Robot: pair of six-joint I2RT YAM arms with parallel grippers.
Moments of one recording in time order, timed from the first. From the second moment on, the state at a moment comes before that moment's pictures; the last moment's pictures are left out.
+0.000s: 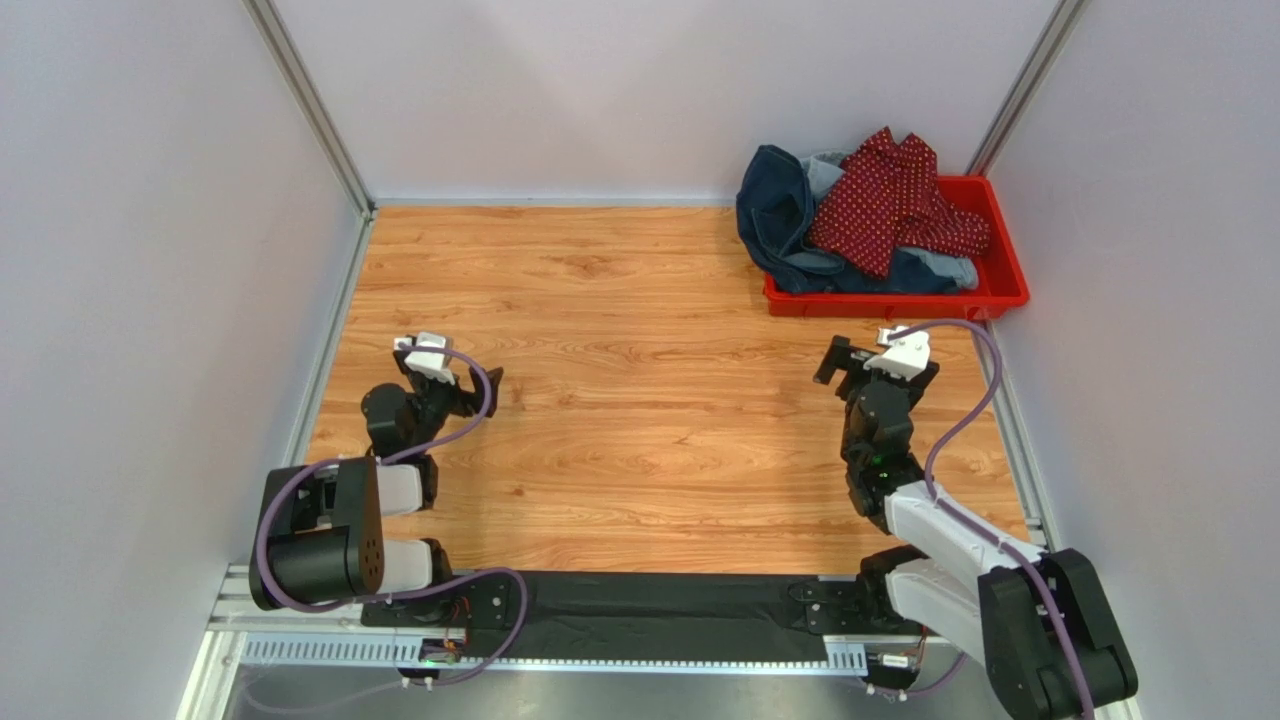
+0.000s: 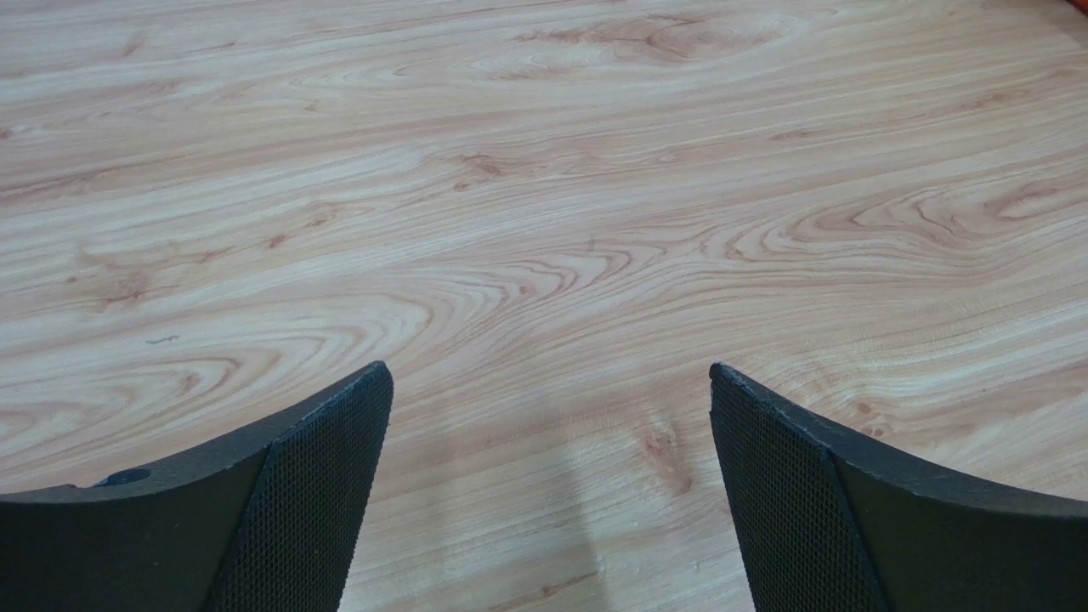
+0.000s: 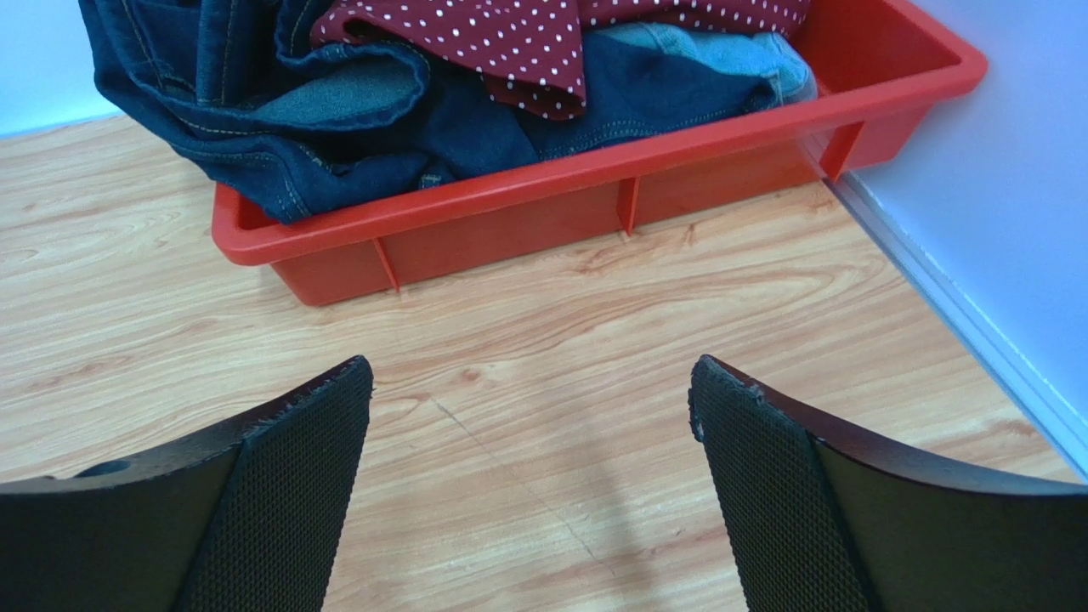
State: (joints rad) left arm 0.15 1.33 0.15 1.05 0.46 0.04; right arm 0.28 1.02 0.23 0.73 0.57 0.11
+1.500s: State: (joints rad) left arm 0.16 1.22 0.98 -0.50 0.65 0.28; right arm -0.27 2.15 1.82 -0.32 -0.35 0.35
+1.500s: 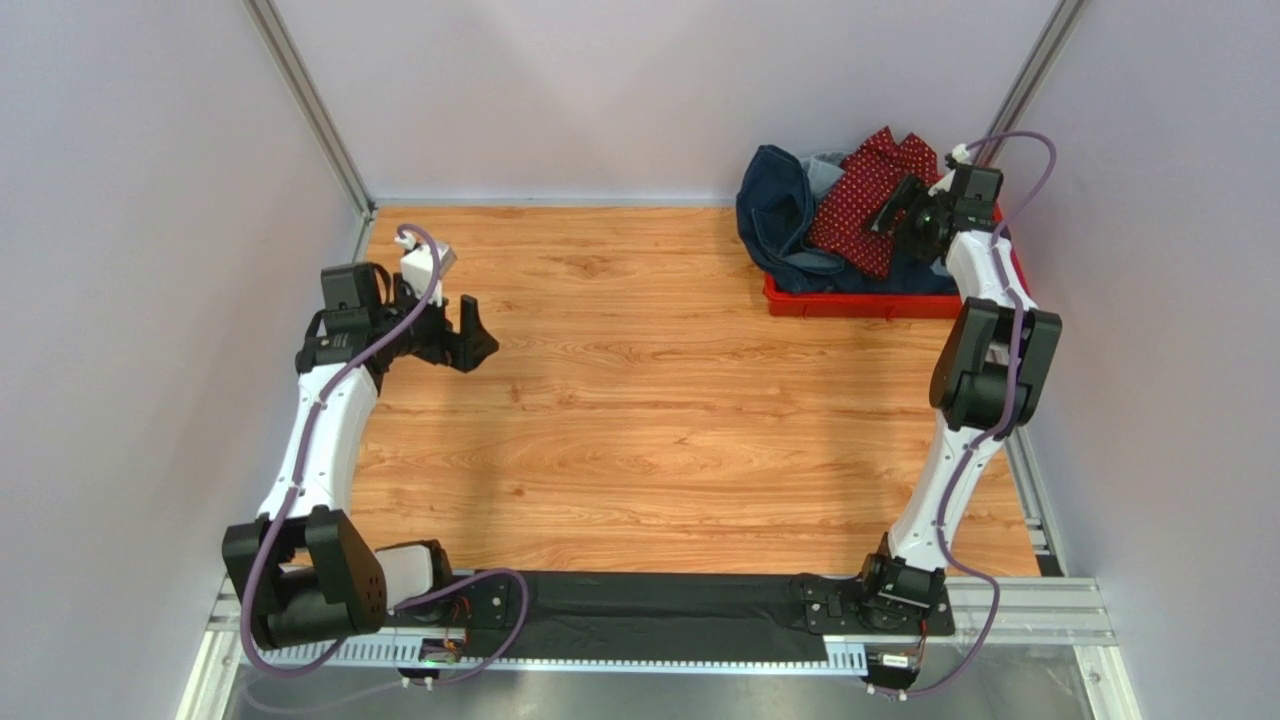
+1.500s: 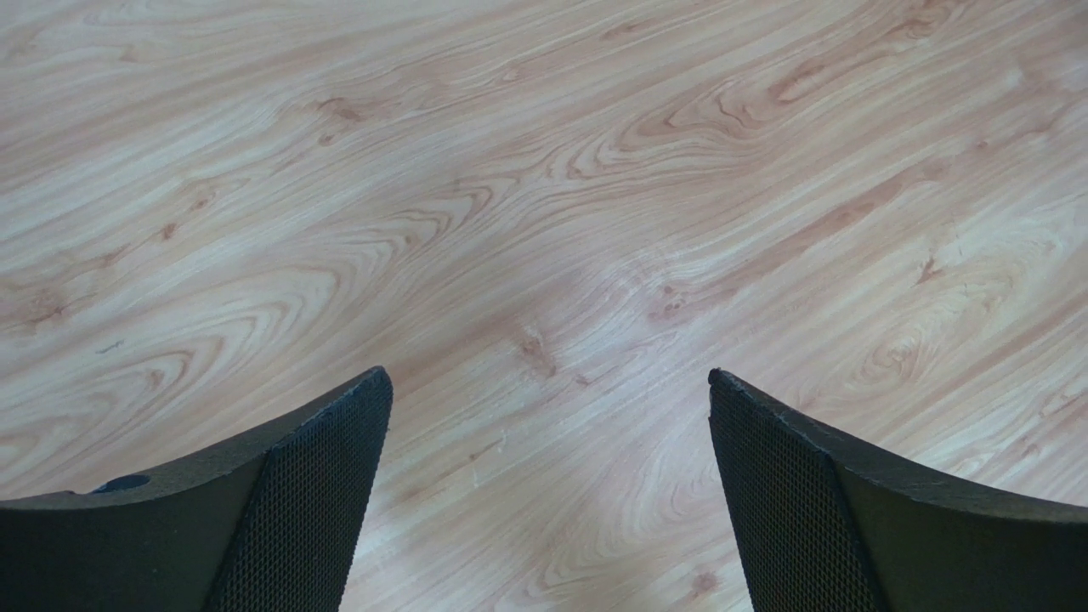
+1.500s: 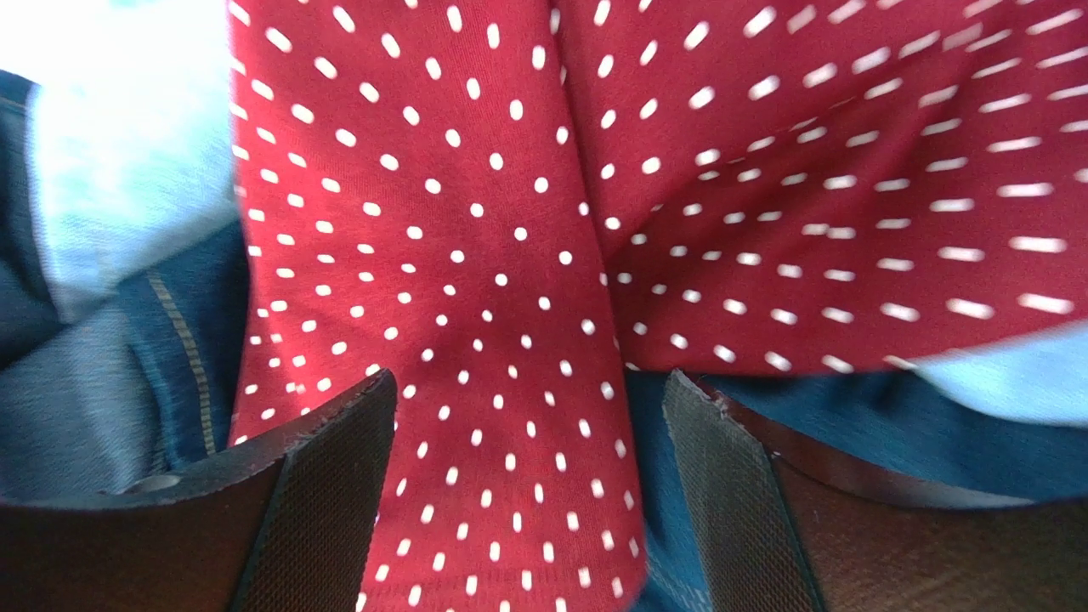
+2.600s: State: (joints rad) left arm 0.15 1.18 1.02 -0.60 0.69 0.33; right arm -0.12 1.77 1.81 -0.33 -0.21 0.35
